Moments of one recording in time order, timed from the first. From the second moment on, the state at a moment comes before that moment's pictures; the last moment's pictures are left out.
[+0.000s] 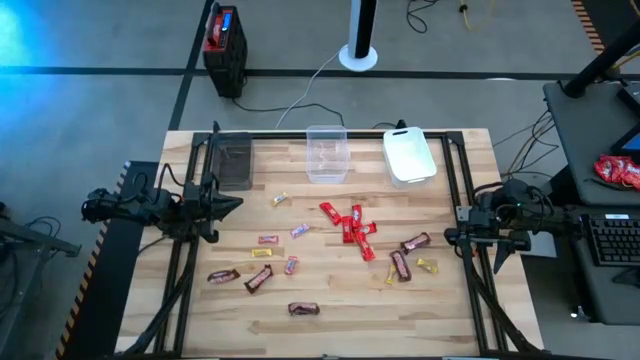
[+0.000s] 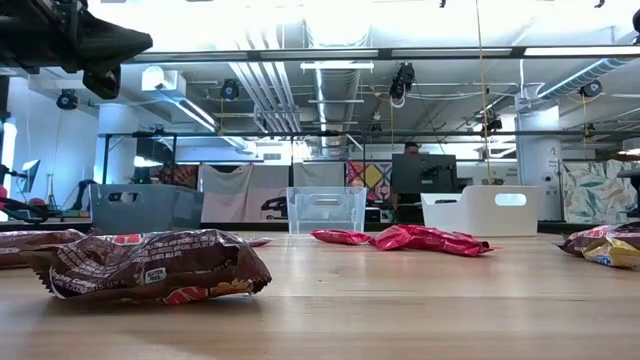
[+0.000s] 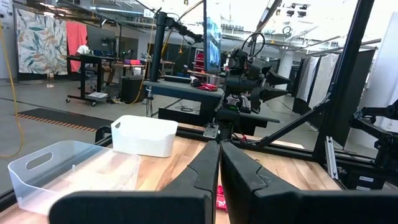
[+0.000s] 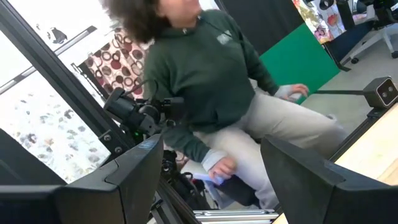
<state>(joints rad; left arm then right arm) -0.22 0.02 0.17 -0.02 -0.37 -0.11 -0.07 0.02 0.19 0.19 -1.31 0.97</state>
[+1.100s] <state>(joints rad) -0.22 0.02 0.17 0.15 -0.38 -0.12 -0.07 0.02 0.19 0.22 -1.31 0.89</state>
